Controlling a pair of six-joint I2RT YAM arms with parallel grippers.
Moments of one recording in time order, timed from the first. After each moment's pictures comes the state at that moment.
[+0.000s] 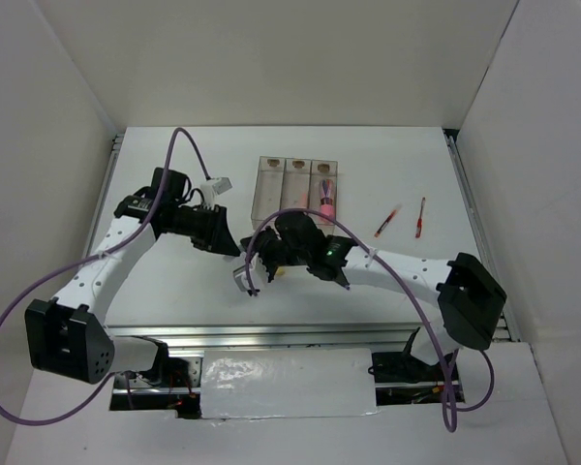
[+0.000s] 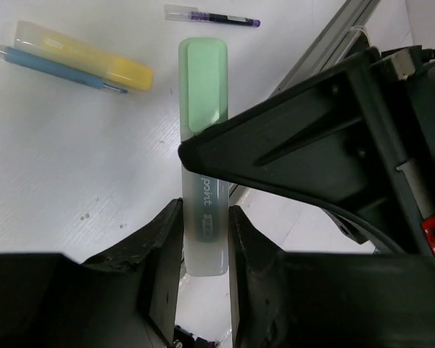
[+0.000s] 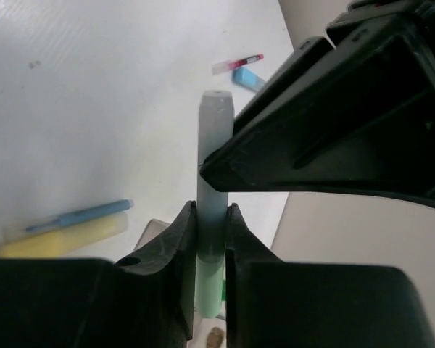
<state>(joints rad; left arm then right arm) -0.21 1.31 1.13 -0.86 0.82 0.01 0.97 1.51 1.02 0.04 -0.34 -1.39</state>
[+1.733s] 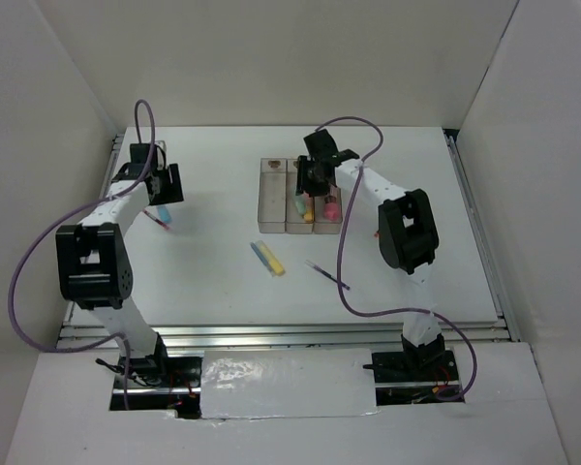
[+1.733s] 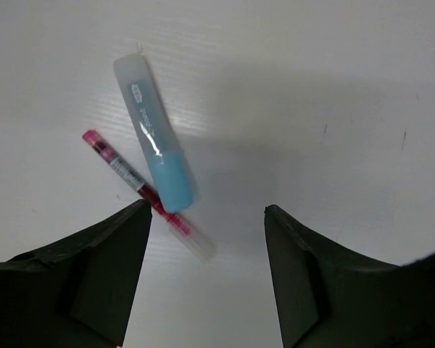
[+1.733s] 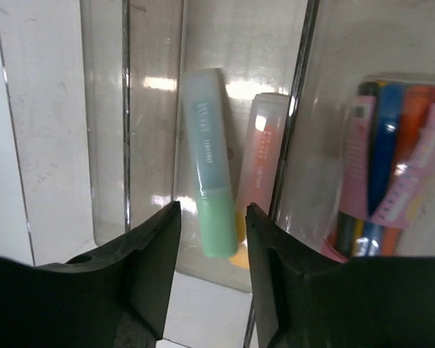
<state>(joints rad) 0.08 1.71 1.26 -0.40 -0.06 -0.11 0.44 2.18 1.81 -0.55 -0.01 0.45</state>
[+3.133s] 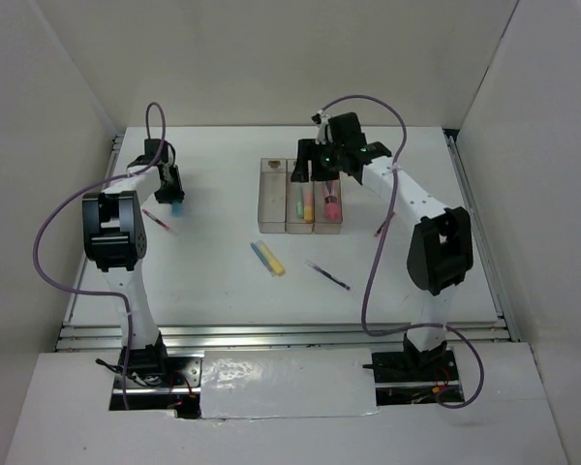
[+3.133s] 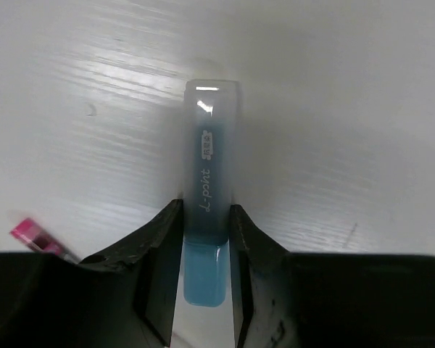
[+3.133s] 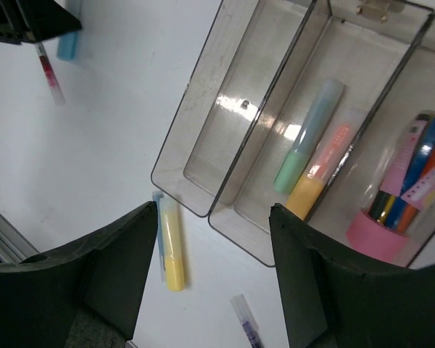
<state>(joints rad) 0.09 2.14 1.60 -0.46 -0.07 -0.17 0.40 1.93 1.73 -0.51 -0.33 0.28</state>
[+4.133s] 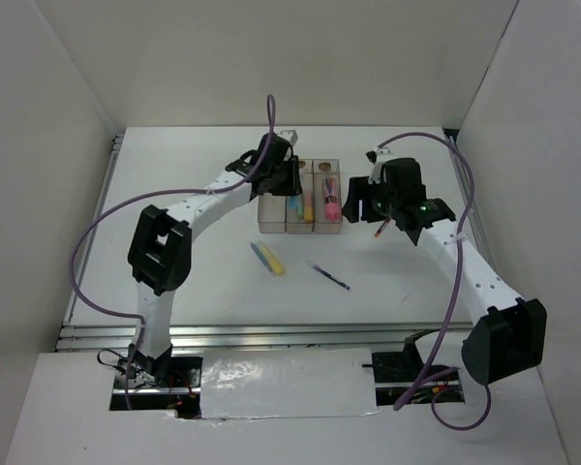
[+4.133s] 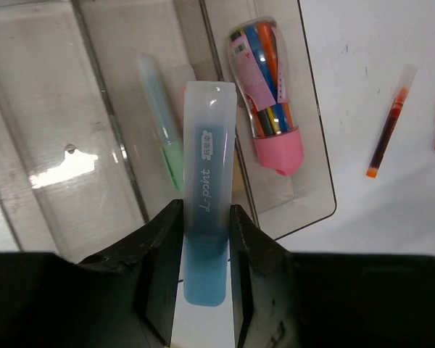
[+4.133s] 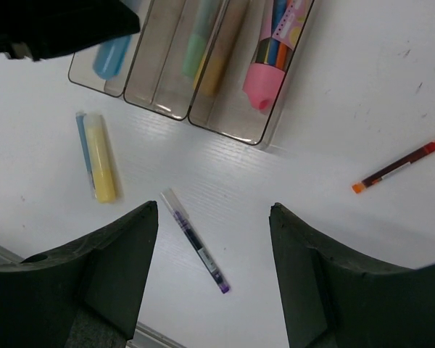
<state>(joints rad) -0.54 2.03 1.74 -0.41 0.04 -0.46 0.28 1.26 1.08 -0.47 -0.19 0.17</state>
